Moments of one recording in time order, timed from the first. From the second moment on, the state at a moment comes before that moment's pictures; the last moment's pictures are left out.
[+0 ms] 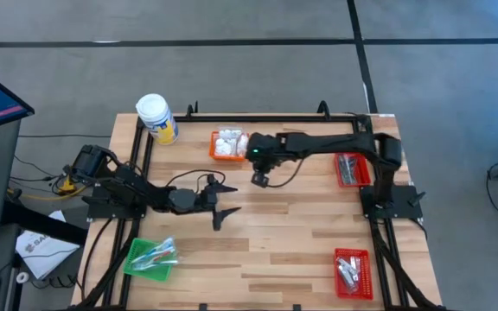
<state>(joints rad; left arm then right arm) -0.24 1.62 0.39 1.05 -0.45 -0.03 -0.20 1.91 1.45 -0.61 0.08 0.03</state>
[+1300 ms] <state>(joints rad) -0.21 1.21 0.31 0.51 -0.53 -0.09 -0.25 2.35 2.05 -0.95 -0.01 -0.15</state>
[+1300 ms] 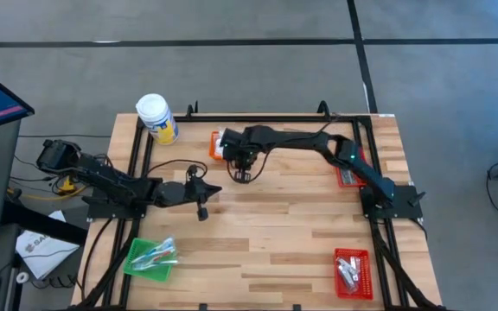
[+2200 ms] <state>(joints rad) -0.21 1.21 0.31 0.50 -0.53 -0.09 -0.29 2.44 2.16 -0.84 0.16 -0.06</state>
